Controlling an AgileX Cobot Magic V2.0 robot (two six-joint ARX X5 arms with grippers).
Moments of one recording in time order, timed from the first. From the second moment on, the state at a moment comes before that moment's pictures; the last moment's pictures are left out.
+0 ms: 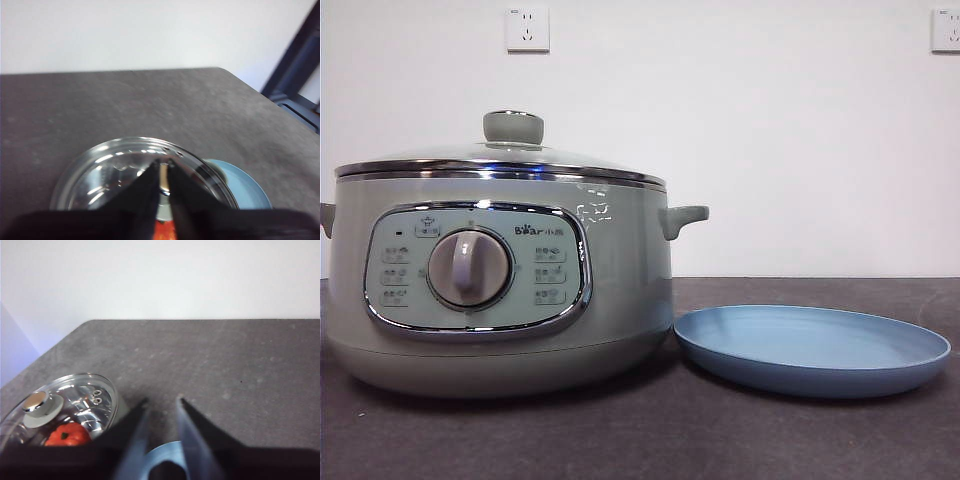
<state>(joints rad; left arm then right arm) -0.12 0.80 0.85 -0.32 0.52 -0.14 0.02 0.79 0.92 -0.40 -0.49 0.08</state>
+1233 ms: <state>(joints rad) -0.49 1.35 1.17 -0.58 0.11 -0.01 0.02 0.86 0.93 -0.49 -0.49 0.07</state>
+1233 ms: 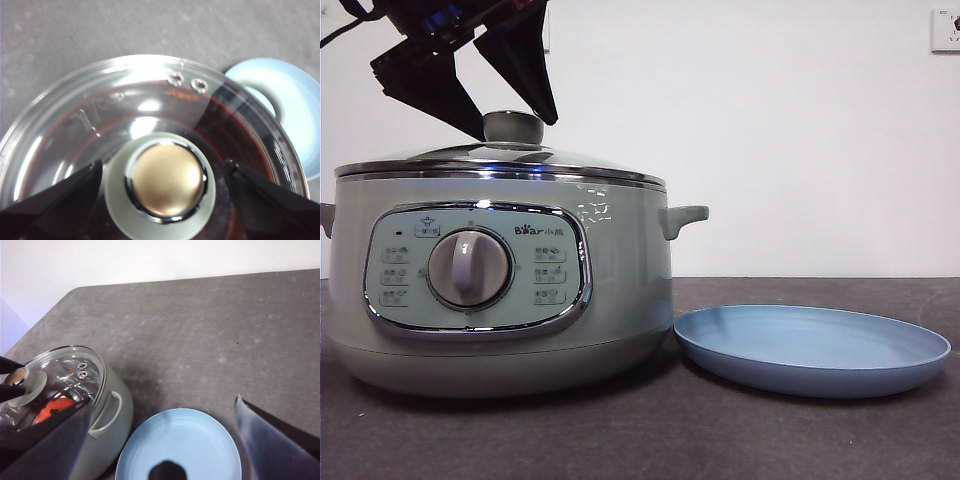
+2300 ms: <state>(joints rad) -0.49 1.27 1.16 -0.57 0.03 0.04 0.07 0.86 0.93 -0.53 -0.52 0.09</state>
